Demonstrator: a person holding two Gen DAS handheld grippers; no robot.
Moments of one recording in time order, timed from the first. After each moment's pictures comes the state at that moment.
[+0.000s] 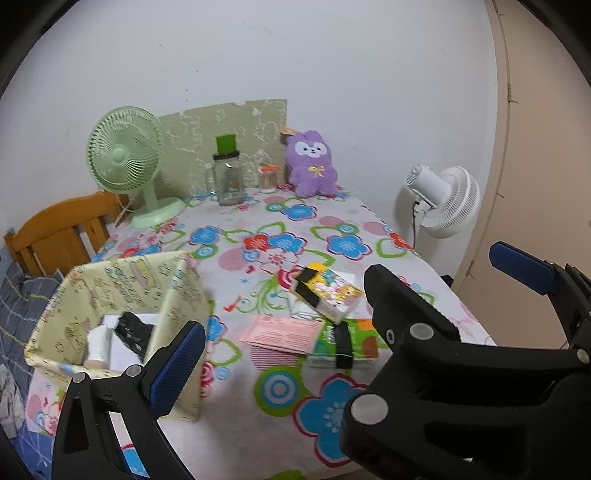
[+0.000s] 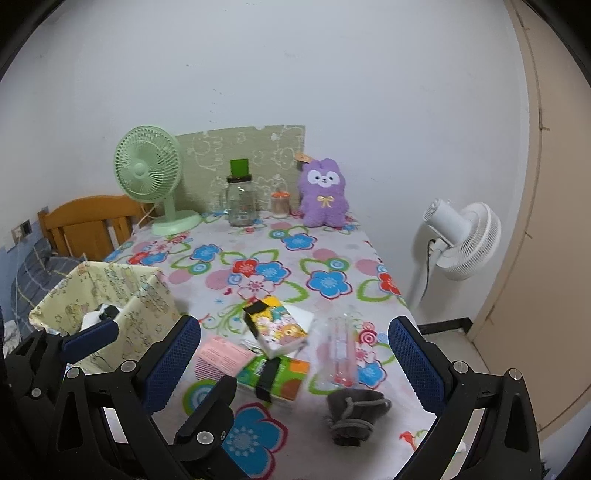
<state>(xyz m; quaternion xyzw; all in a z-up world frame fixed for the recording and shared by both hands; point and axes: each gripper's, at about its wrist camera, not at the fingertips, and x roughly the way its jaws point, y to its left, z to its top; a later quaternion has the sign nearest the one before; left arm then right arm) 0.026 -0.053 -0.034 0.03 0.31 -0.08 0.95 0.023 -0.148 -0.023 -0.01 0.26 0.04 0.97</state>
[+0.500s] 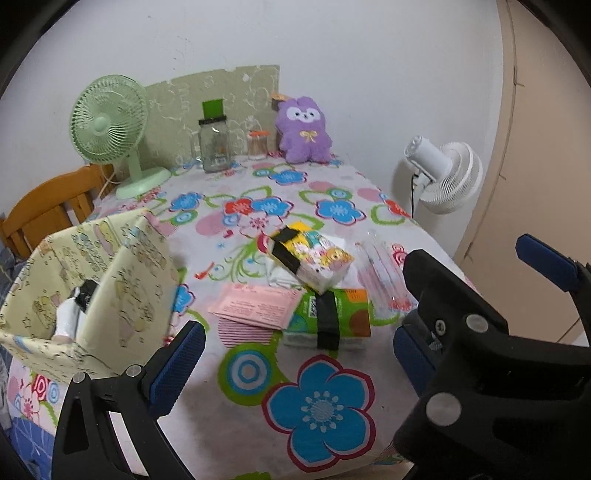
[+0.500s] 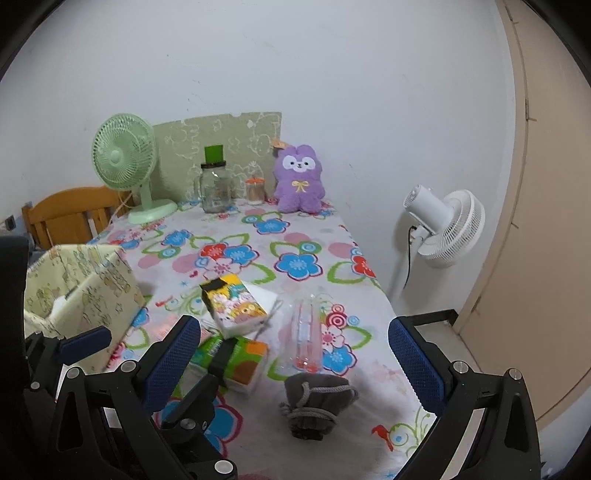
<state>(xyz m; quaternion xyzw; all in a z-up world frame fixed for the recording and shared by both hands) 0.043 -0.074 -0.074 0.03 0.36 -0.08 0.93 0.028 -0.178 -0.055 -0.01 0.27 0.01 0.96</state>
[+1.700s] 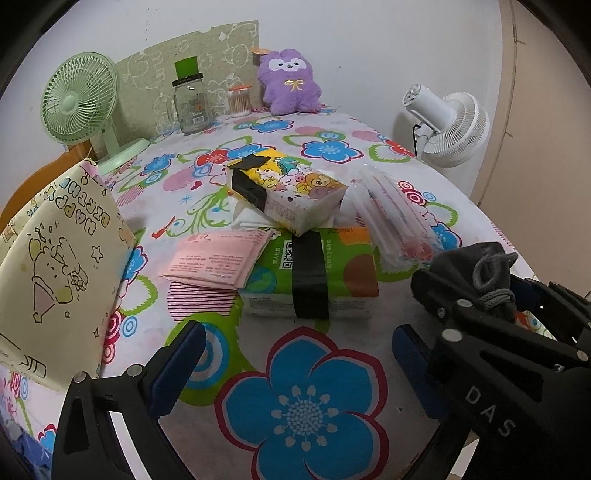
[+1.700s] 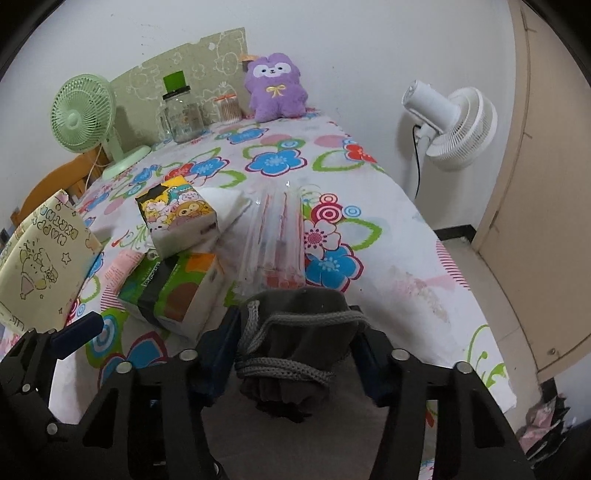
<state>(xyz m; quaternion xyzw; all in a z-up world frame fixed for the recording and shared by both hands) 0.062 -0.097 -0.130 0.06 0.41 -0.08 0.90 0.067 -0.211 -0.143 0.07 0.40 0.01 0.91</state>
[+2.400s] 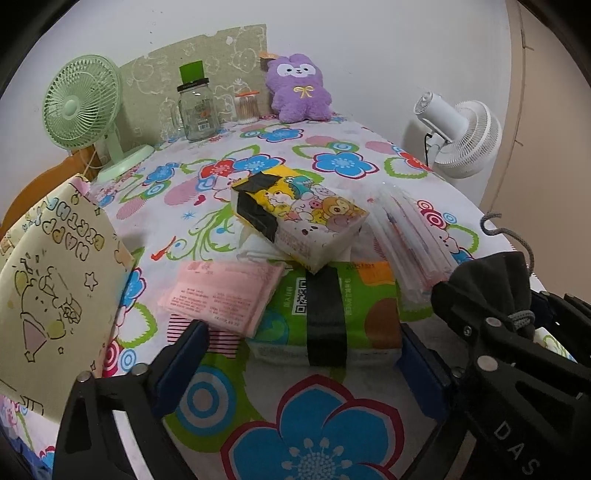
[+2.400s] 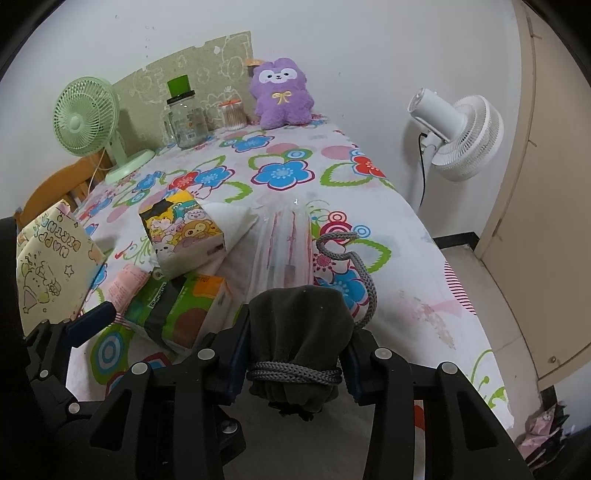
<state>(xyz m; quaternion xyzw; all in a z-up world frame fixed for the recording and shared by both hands) 0.090 -0.096 -0.130 0.06 0.40 -0.07 0.91 0.080 -0.207 -0.135 0.06 0.40 0.02 0.92</state>
